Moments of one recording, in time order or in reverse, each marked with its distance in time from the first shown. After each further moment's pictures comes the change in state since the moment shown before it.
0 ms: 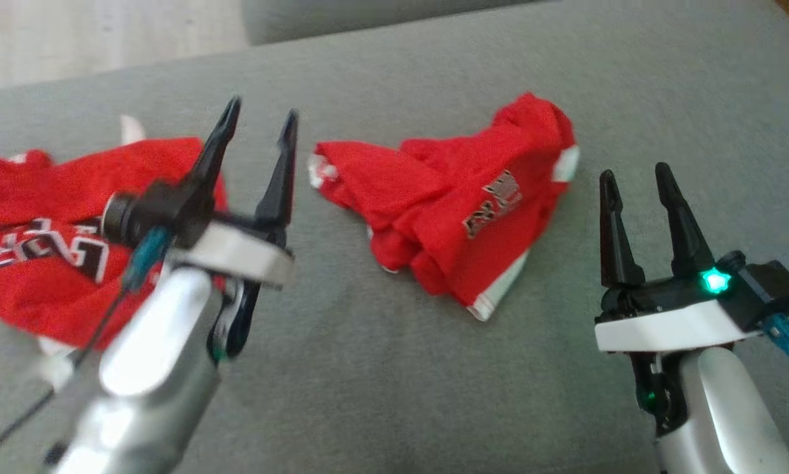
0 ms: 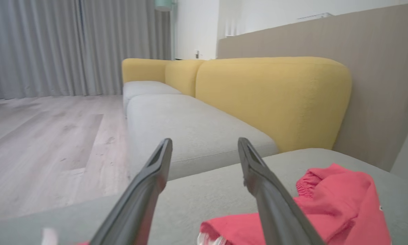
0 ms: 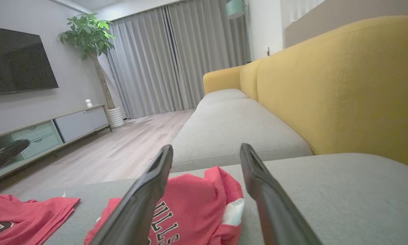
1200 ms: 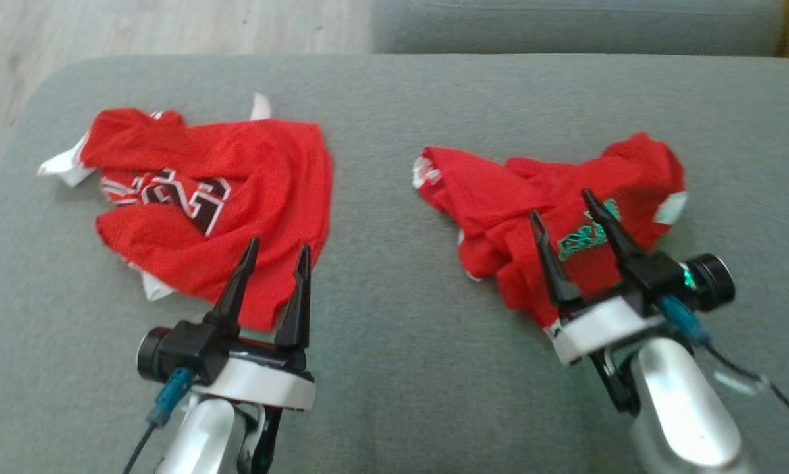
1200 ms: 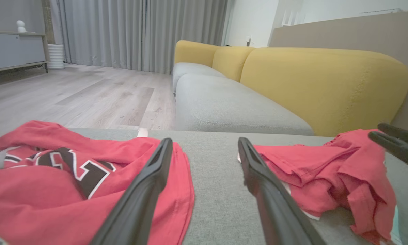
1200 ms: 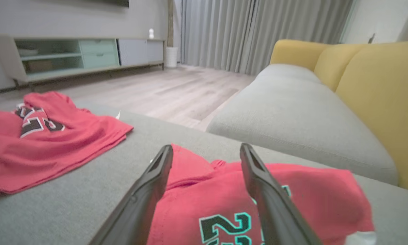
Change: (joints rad) left arm 0.466 -0.182 0.325 -0.161 0.275 -0.128 -0.004; right arm -0.079 -0.001 0.070 0.222 -0.305 0.000 0.035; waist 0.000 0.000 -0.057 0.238
